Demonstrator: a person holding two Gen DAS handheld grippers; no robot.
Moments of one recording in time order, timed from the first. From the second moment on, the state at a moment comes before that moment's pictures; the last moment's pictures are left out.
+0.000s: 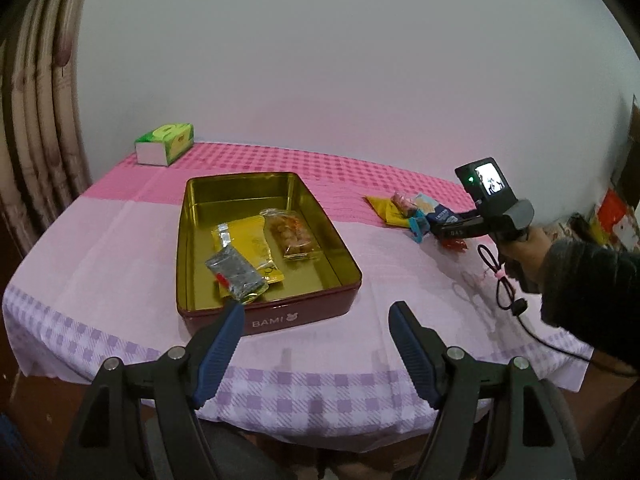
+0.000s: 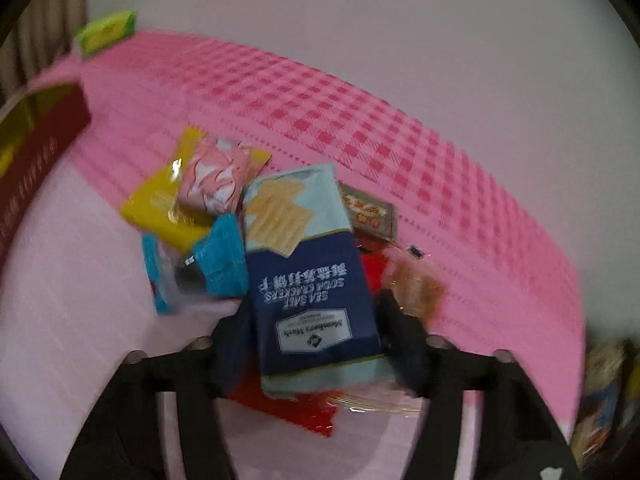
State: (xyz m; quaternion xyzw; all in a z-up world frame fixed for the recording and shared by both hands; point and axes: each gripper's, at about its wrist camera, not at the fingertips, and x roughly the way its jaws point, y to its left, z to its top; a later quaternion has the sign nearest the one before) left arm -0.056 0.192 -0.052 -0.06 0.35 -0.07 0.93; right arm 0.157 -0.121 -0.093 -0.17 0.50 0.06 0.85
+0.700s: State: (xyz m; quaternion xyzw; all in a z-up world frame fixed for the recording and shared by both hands) left arm -0.082 0.213 -0.021 -0.10 0.30 -0.01 0.95; right arm 0.032 -0.103 0.034 -0.13 0.37 0.04 0.92
